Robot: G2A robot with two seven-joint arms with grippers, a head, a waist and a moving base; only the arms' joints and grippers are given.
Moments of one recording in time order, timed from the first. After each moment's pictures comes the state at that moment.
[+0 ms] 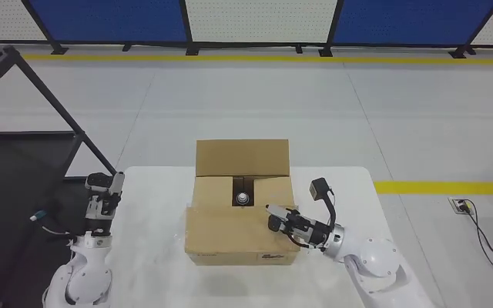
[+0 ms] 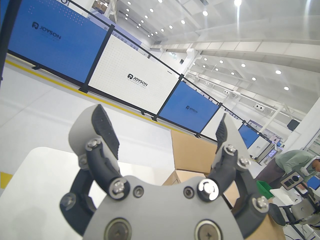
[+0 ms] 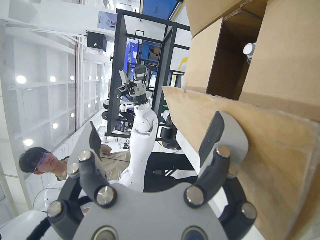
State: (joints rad) left arm 1.09 -1.27 -1.75 -1.43 0.69 -0.53 0.19; right arm -0.96 -1.26 1.26 -1.60 0.17 -0.04 0.80
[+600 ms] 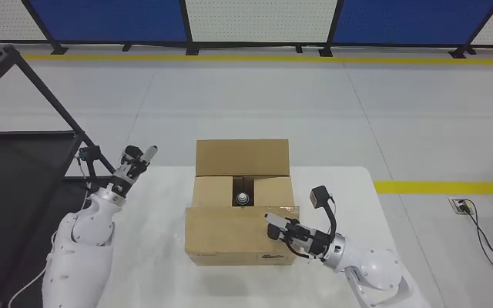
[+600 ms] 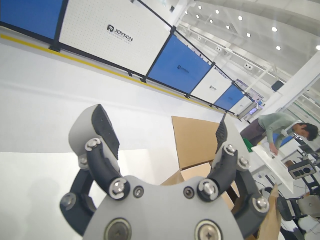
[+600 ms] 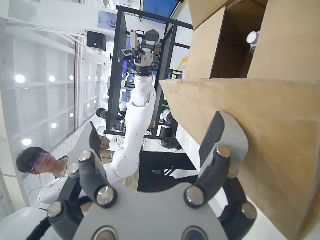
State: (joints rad) left arm 0.60 -1.24 -1.63 -0.90 0.61 -0.70 -0.30; right arm -1.04 -1.25 1.26 -1.69 0.14 -0.04 0.77
